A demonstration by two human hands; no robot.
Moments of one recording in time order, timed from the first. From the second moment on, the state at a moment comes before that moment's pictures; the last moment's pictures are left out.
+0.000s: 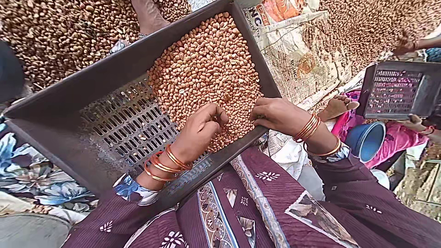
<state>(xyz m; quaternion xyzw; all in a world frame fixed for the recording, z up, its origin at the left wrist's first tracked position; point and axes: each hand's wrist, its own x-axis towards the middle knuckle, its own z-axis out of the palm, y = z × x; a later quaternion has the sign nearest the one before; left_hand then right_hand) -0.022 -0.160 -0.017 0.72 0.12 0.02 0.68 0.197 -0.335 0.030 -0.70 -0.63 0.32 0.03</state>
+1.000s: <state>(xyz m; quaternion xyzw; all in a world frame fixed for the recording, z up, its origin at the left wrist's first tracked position) -0.040 -0.083 -0.029 0.87 0.27 0.15 0.38 0.171 -0.315 0.021 -0.73 -0.66 0.18 0.01</state>
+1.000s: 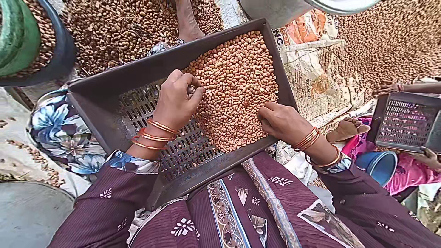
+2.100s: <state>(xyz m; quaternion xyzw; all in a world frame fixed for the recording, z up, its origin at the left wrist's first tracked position) 0.020 -0.049 -0.028 0.94 0.27 0.03 0.22 0.173 -0.141 0.017 -0.75 -0.65 0.14 -0.01</state>
